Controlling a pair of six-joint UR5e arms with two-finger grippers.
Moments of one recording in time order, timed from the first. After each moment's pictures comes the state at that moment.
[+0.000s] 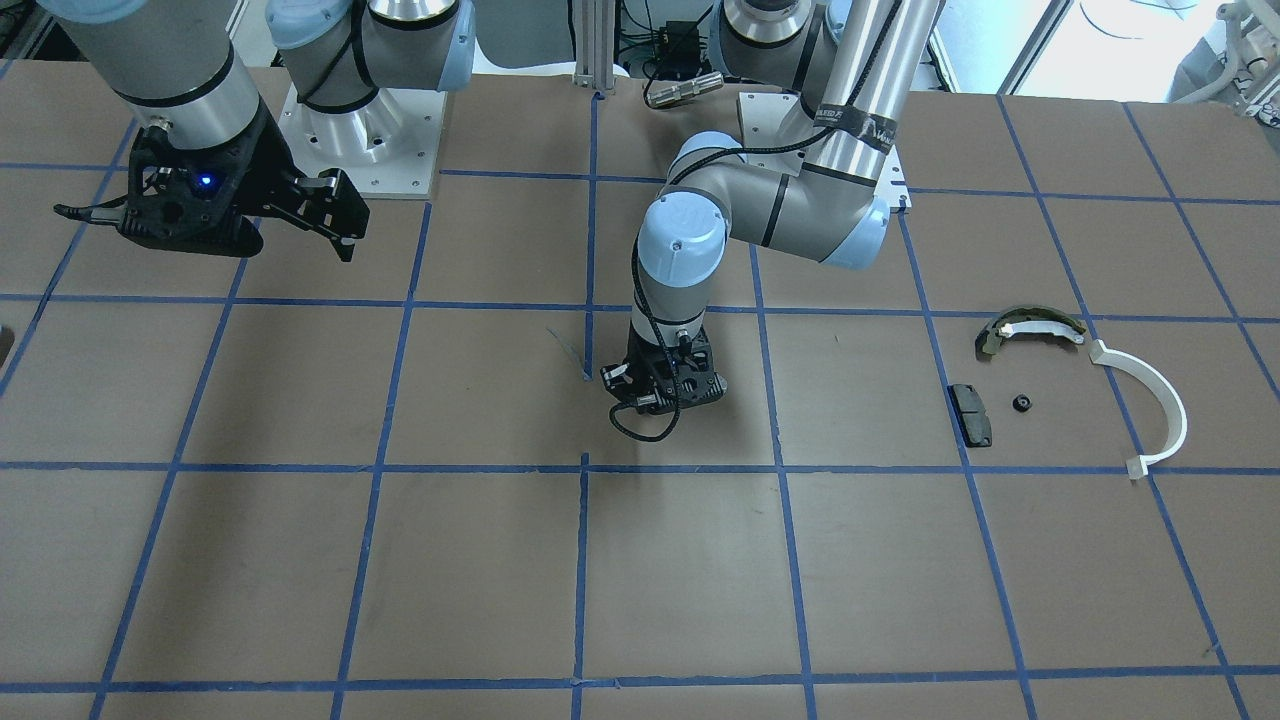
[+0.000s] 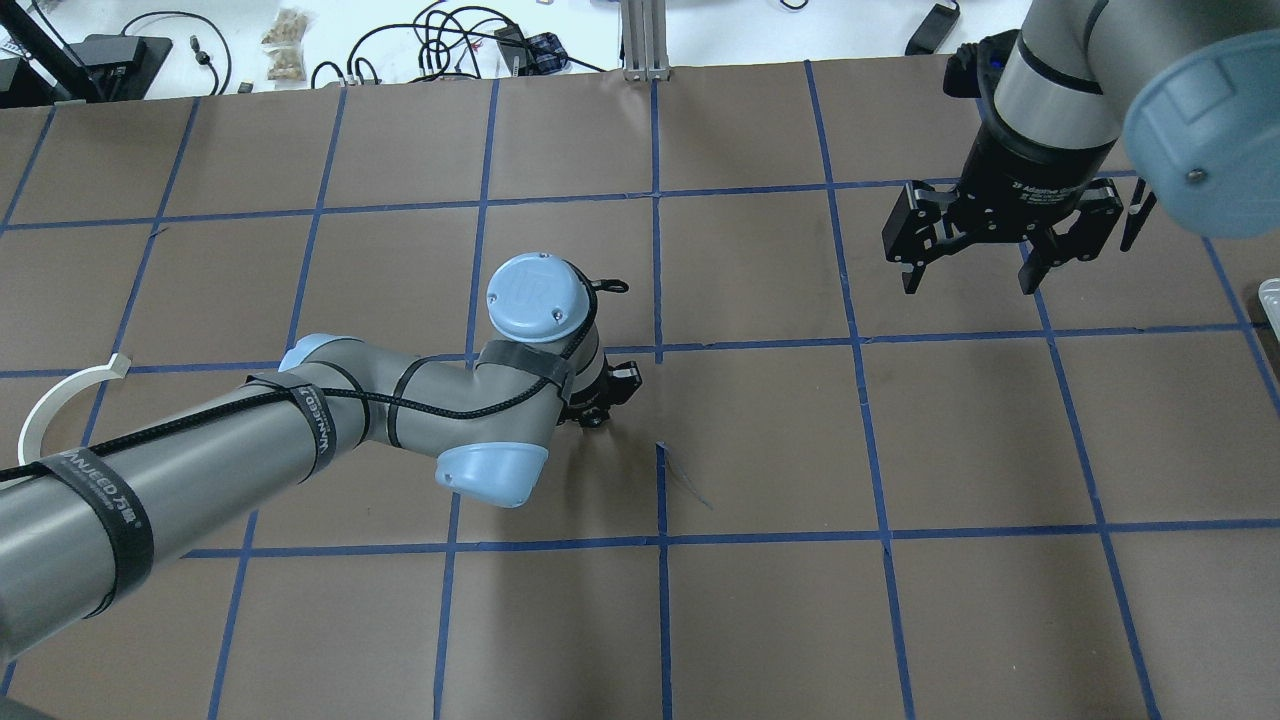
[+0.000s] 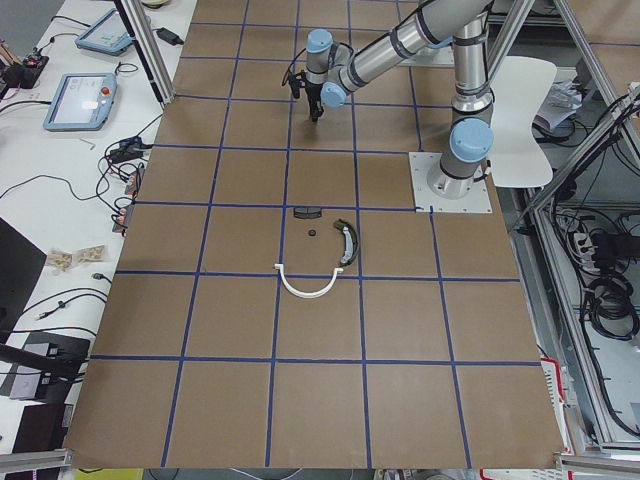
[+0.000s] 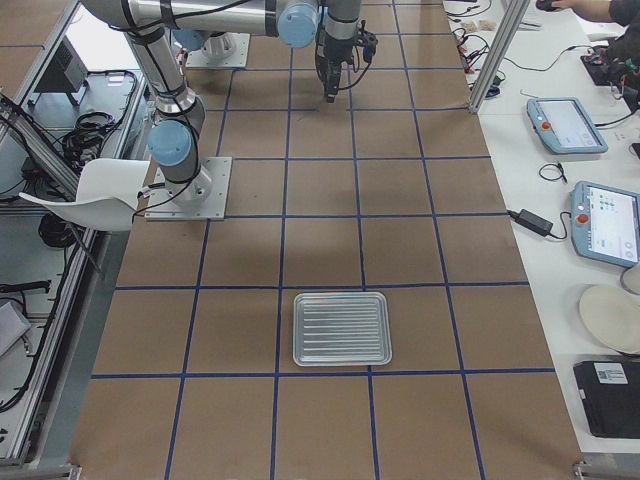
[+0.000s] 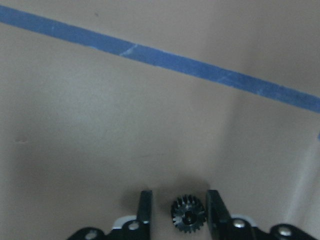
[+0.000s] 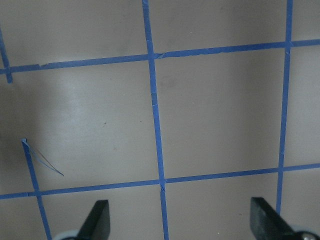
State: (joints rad) left arm -1.89 -1.95 -2.03 -0.67 1.57 -0.60; right arm 1.54 -1.59 1.66 -1.54 -1.60 0.06
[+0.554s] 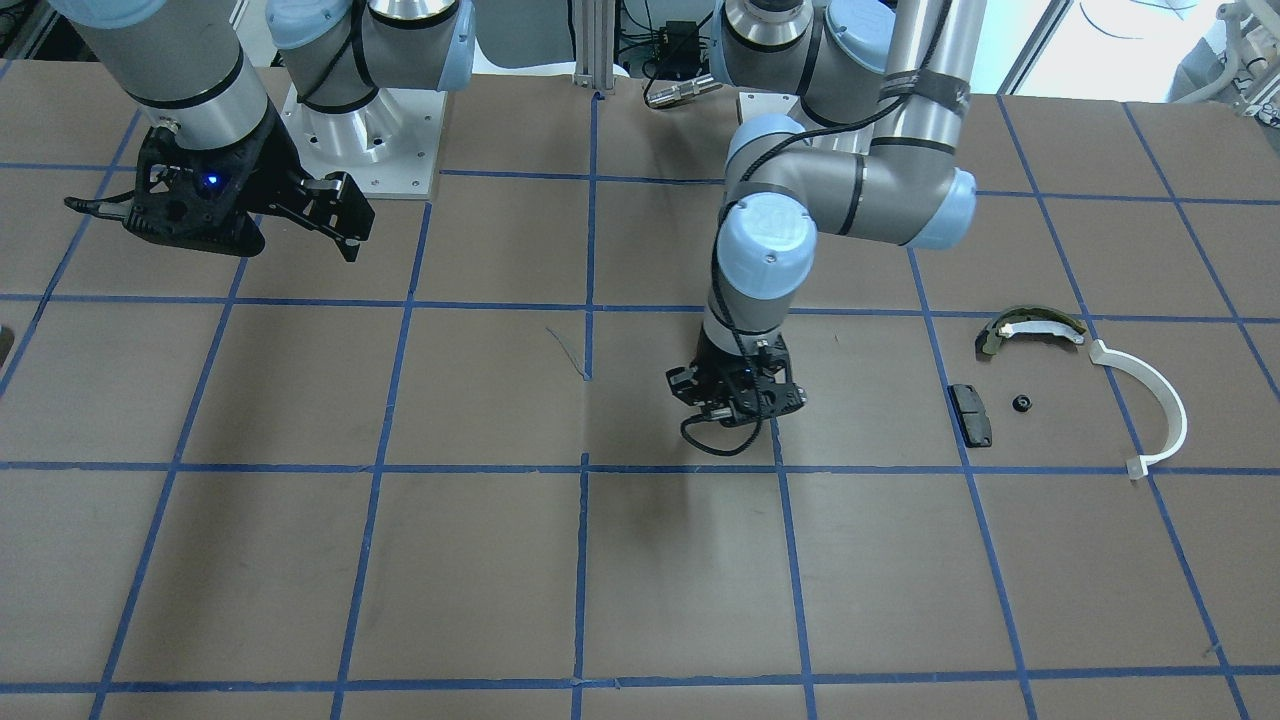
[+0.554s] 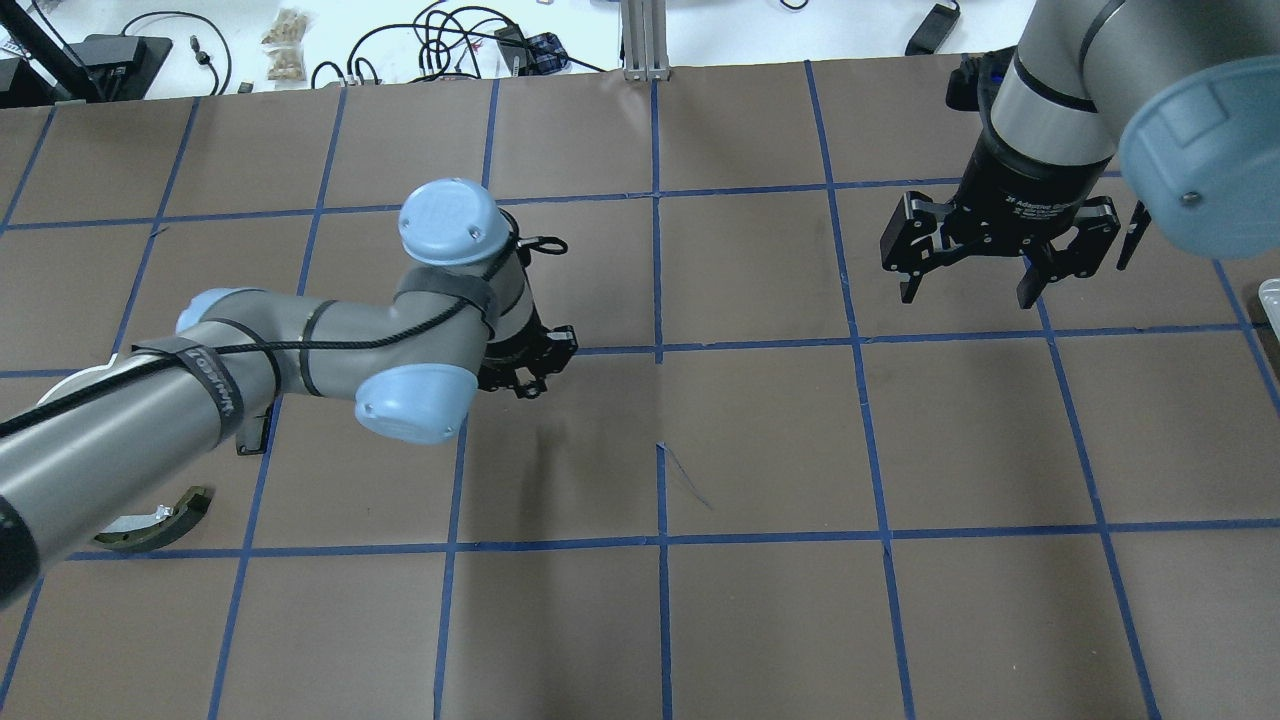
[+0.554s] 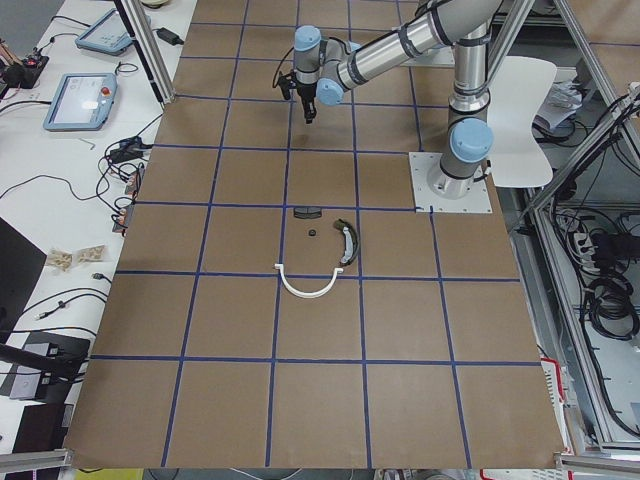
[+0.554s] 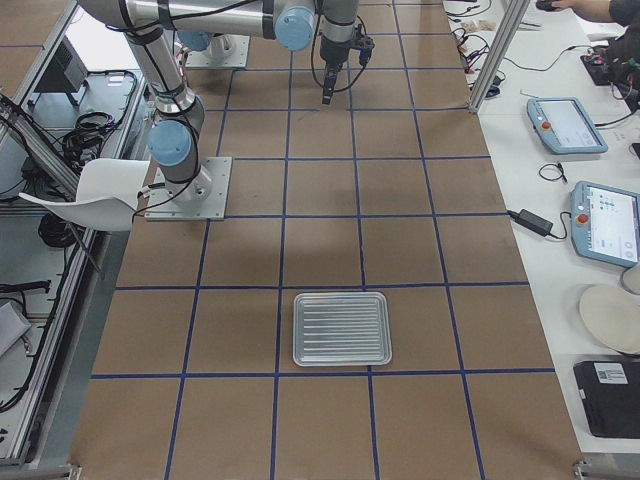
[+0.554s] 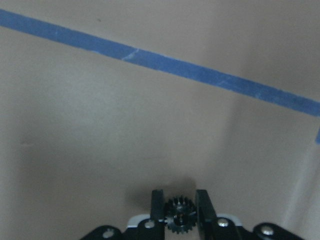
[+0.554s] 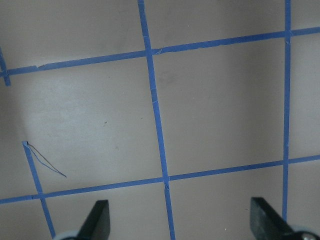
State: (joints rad) left arm -1.71 -1.85 -1.96 -0.94 1.58 -0.40; right arm 1.55 -1.61 1.68 -1.54 -1.59 0.10
